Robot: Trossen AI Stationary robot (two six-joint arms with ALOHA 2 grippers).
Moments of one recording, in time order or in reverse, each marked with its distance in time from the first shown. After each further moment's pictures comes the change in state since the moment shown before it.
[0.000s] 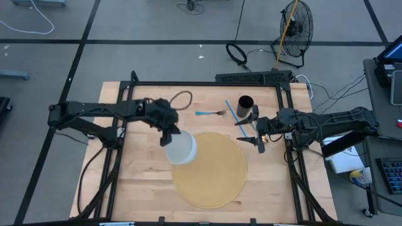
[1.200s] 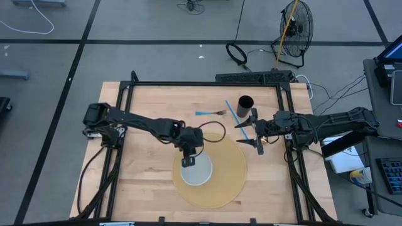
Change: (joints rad) left arm -0.242 0.508 0.384 -0.147 -0.121 -0.140; right arm 0.000 0.000 -0.053 -0.019 0.000 0.024
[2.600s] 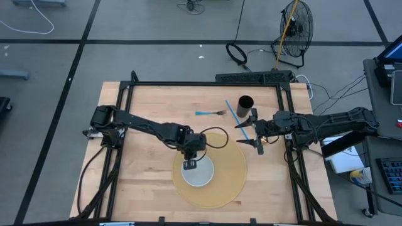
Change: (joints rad) left arm -0.017 0.089 0.030 -0.034 -0.042 0.009; right arm 0.000 0.000 0.000 -0.010 0.000 0.001
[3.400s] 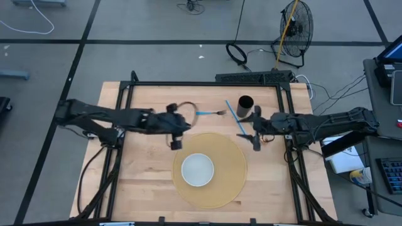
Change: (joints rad) left arm 0.030 -0.516 -0.228 0.215 -0.384 0.260; right arm 0.000 0.000 0.001 -0.122 0.209 0.040
